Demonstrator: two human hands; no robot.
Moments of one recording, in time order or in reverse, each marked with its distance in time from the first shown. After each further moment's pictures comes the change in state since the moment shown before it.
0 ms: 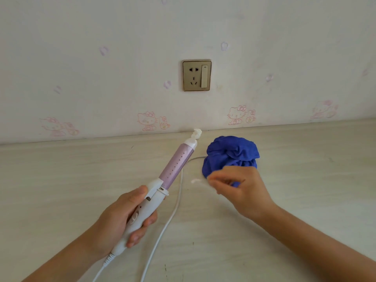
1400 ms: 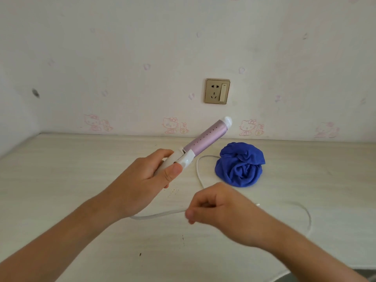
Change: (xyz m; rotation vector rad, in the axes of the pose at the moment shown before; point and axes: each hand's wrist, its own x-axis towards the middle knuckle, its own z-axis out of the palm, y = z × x) left_hand -0.065 0.071 0.027 0.679 0.207 0.374; right_hand -0.043 -0.149 0.025 0.034 -0.579 0.231
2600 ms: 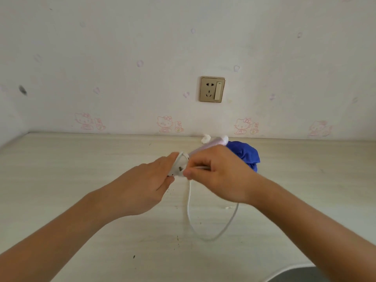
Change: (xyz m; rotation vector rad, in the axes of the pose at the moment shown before) left_hand 0.022 -0.013 0.010 0.630 -0.188 0.059; right_hand 0.041 -0.012 -0.040 -0.362 0.139 -0.234
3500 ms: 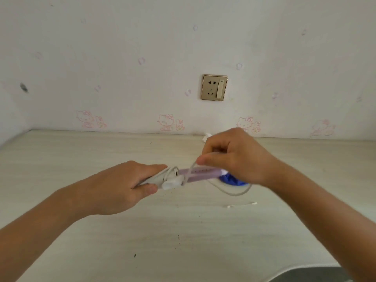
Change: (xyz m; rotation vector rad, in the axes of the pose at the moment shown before) left_hand -0.022 -0.039 -0.022 -0.149 -0.138 0.085; right_hand 0.007 0.015 -0.032 0.099 0.065 -0.003
